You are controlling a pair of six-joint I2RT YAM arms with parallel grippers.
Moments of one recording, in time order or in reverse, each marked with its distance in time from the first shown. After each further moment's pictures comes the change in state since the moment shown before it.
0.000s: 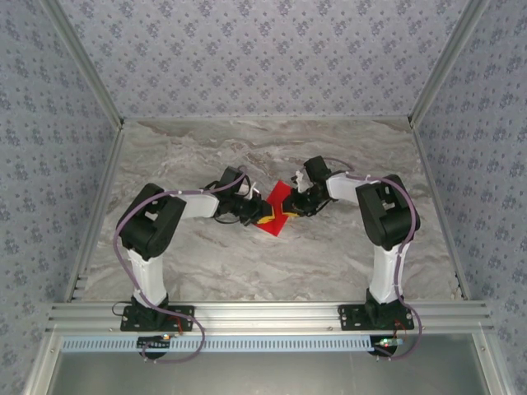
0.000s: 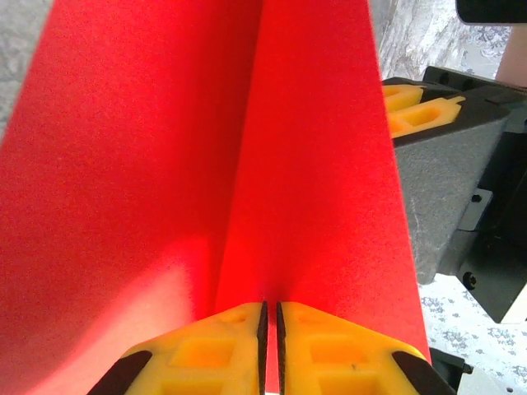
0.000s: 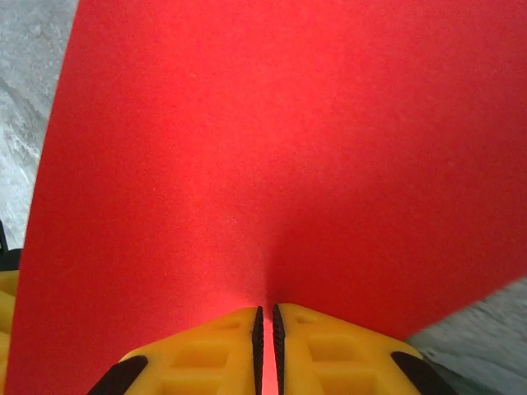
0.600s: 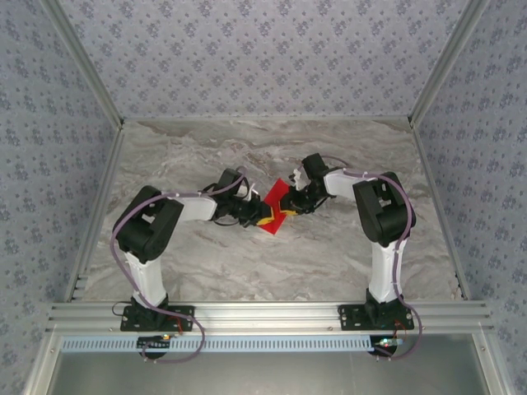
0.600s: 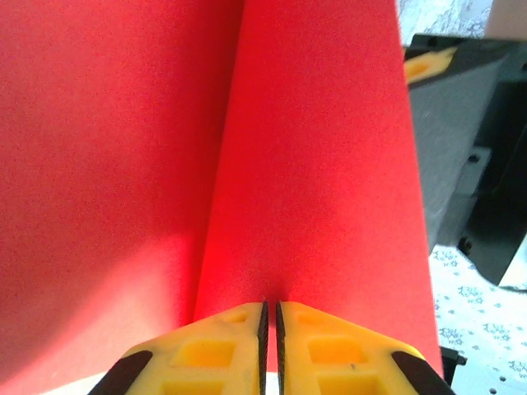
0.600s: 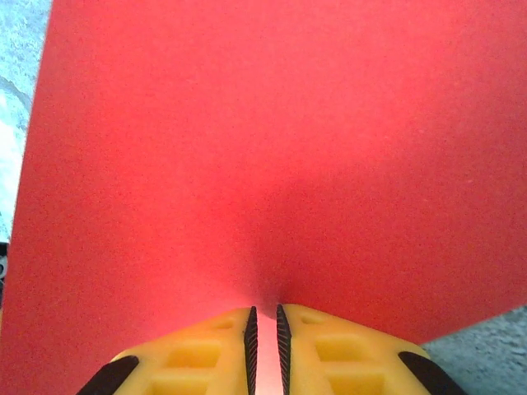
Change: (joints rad) left arm -0.004 -0.042 -0.060 0.039 0.000 -0.016; right arm -0.003 0.045 0.067 -0.054 -0.019 -0.006
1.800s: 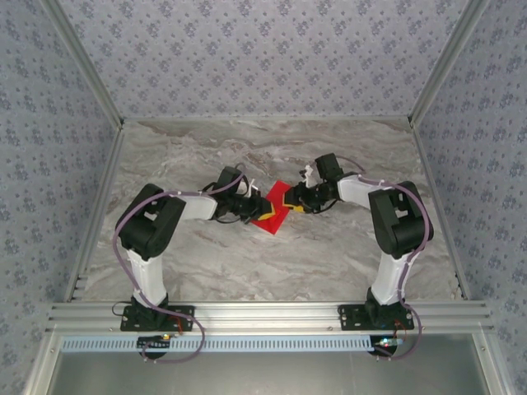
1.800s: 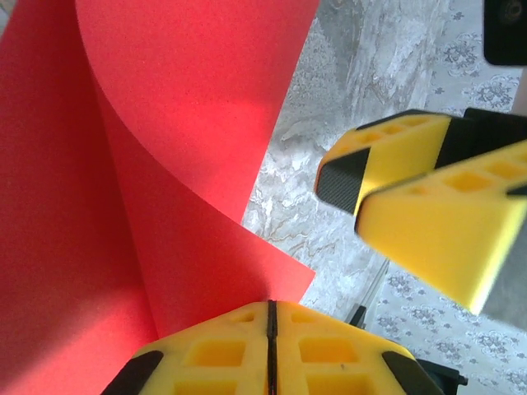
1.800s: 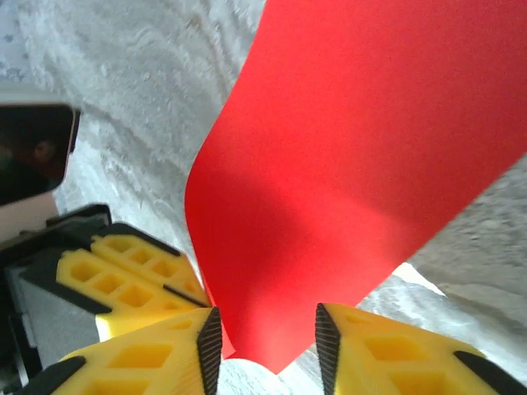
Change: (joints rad) left arm 0.013 0.039 0.020 0.097 -0.012 -0.021; right arm -0.050 -0.161 -0.163 0.165 -0.081 0.116
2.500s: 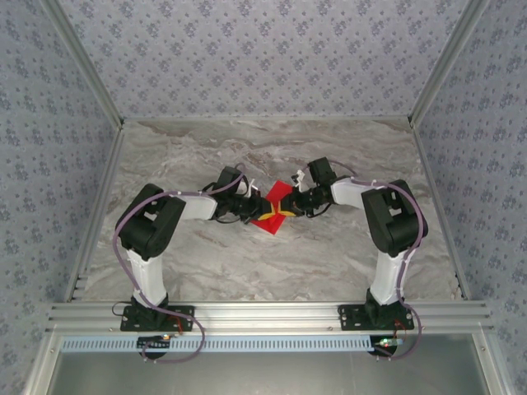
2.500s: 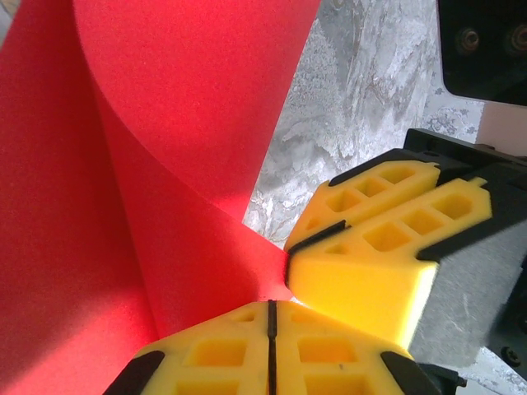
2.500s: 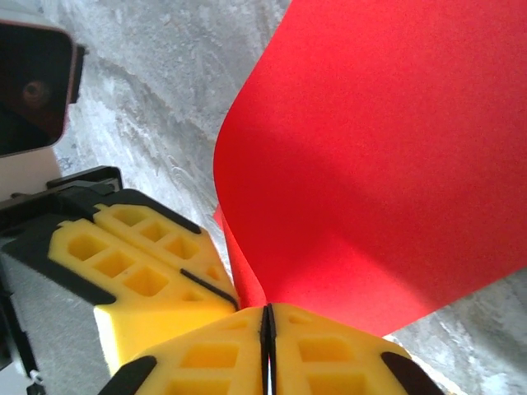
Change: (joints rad) left arm 0.001 0.000 0.000 0.000 0.000 0.000; right arm 0.044 0.039 0.003 0.024 -0.047 -0.001
